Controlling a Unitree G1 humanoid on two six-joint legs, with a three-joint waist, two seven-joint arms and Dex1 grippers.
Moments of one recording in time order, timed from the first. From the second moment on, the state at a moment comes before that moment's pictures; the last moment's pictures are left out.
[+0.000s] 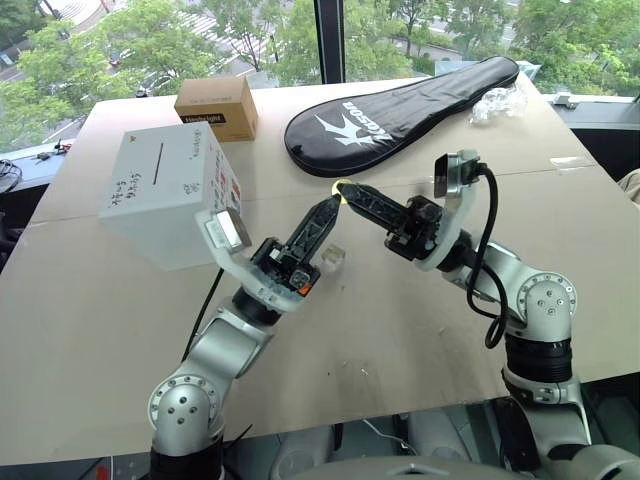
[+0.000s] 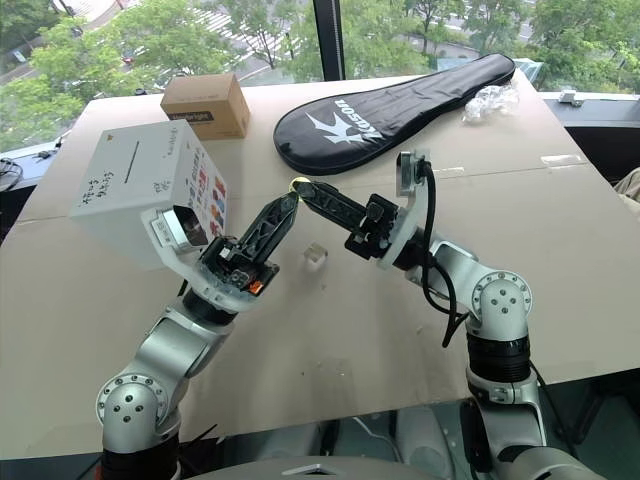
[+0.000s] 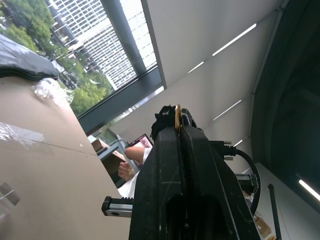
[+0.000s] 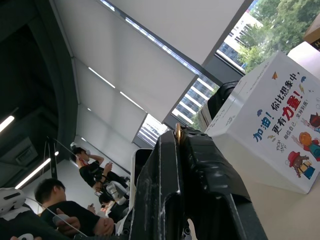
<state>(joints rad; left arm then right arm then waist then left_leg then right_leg) -0.02 0.22 0.06 -0.68 -1.54 0.53 -0.11 -0.49 -0.14 -0.04 -0.30 1.57 0.95 0.13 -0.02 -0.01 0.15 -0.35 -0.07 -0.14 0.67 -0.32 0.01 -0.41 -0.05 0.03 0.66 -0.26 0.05</state>
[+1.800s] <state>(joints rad) -0.33 0.65 0.44 -0.61 -0.66 1.08 0.35 -0.72 -0.41 0.14 -0.30 0.69 0.52 0.82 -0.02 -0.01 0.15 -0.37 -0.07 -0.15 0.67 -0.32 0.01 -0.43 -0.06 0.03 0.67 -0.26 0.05</state>
